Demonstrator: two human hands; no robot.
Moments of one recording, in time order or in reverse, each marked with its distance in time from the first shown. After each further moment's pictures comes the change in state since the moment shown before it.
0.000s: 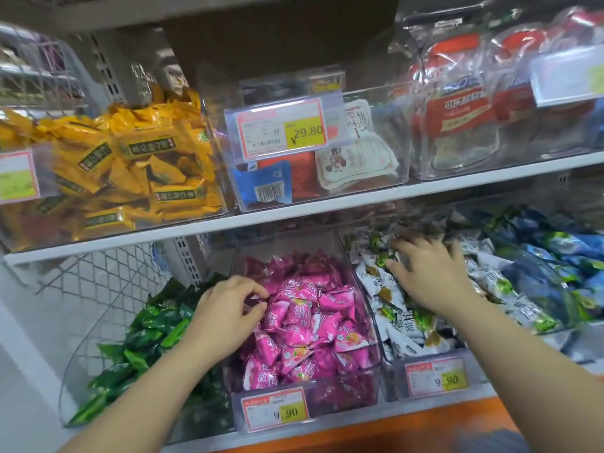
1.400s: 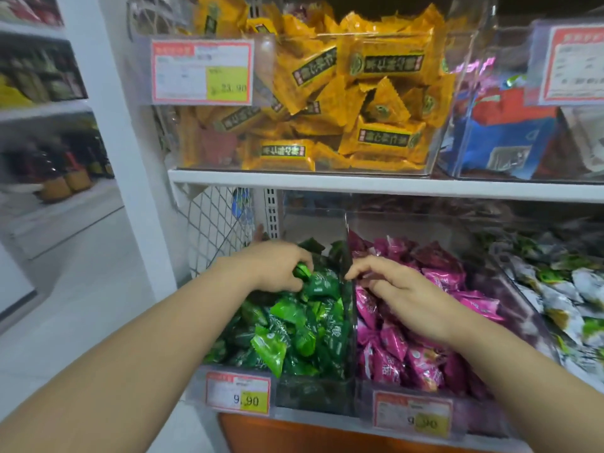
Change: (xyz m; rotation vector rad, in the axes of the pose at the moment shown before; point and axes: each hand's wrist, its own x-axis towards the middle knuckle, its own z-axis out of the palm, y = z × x) left_hand 0.024 -0.112 -0.047 0.311 -0.393 -0.010; right_hand -0.015 -0.178 0.055 0.731 -0.524 -0.443
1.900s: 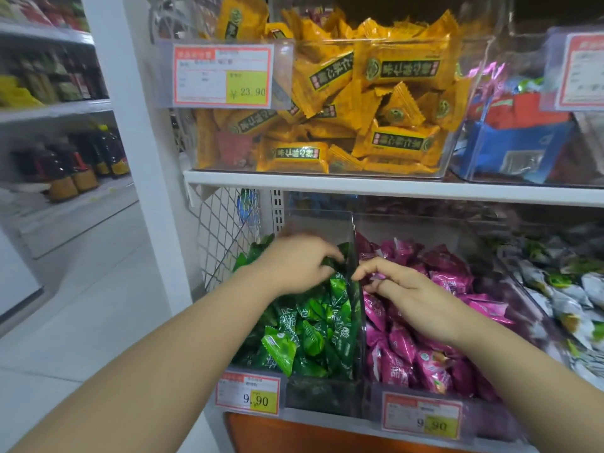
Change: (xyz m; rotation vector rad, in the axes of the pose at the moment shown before) left_hand -0.001 0.019 -0.001 -0.070 0.229 0.109; right_hand 0.003 -0.007 0.004 0.112 0.003 0.083
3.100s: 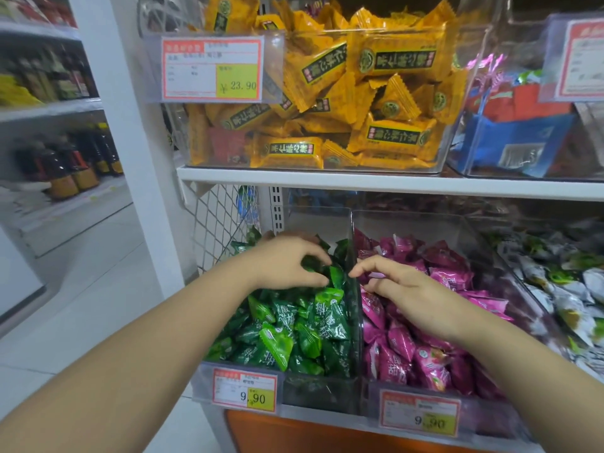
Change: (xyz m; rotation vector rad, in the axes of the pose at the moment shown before) left_hand -0.006 -0.018 -0.002 -0.176 -0.170 -0.042; right_hand -0.003 -0.001 -0.005 -0.060 -0.066 0.014
